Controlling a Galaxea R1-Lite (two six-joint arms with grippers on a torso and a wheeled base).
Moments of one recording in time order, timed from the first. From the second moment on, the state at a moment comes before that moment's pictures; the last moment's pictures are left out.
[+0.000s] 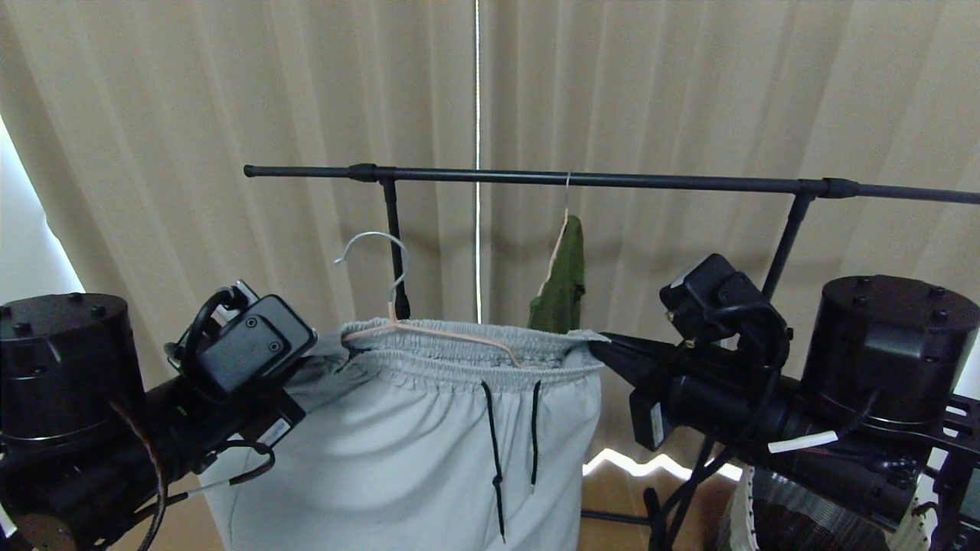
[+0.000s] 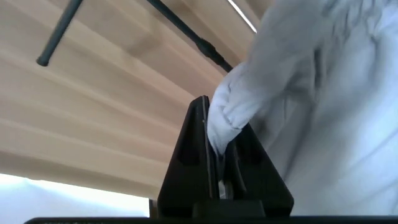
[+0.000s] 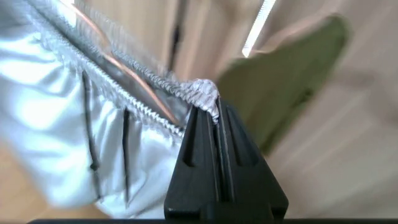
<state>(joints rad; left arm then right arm) -0.45 1.41 -0.46 -0.69 0.23 0.72 0.74 1.60 -0.61 -0.76 -0.13 -0.11</state>
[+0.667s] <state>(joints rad) -0.52 1.47 -0.53 -0.77 0.24 0.49 0.82 1.65 -0.66 -0.82 -0.09 -0.13</state>
